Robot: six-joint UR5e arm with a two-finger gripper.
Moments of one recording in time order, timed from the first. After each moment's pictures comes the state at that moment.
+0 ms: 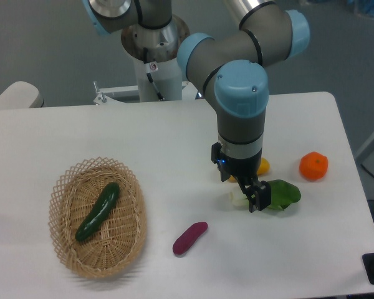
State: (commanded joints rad) arm 2.48 -1.96 -1.38 -1.16 1.58 1.46
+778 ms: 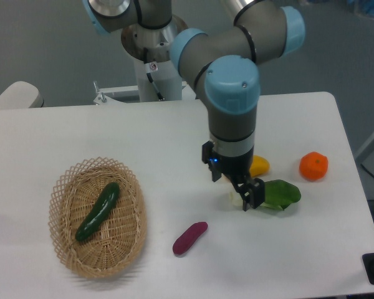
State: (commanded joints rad) arm 2.42 -1.95 -1.38 -1.20 1.58 1.19
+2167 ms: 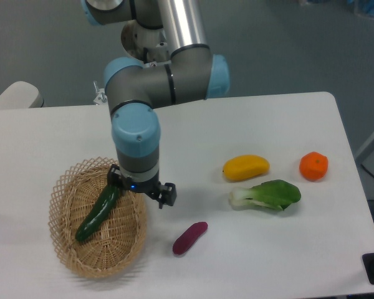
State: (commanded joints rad) arm 2.16 -1.98 -1.63 -1.03 1.52 0.55
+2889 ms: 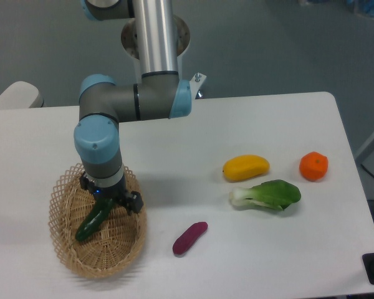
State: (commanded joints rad) arm 2.09 -2.02 -1.71 -0.93 1.53 0.53
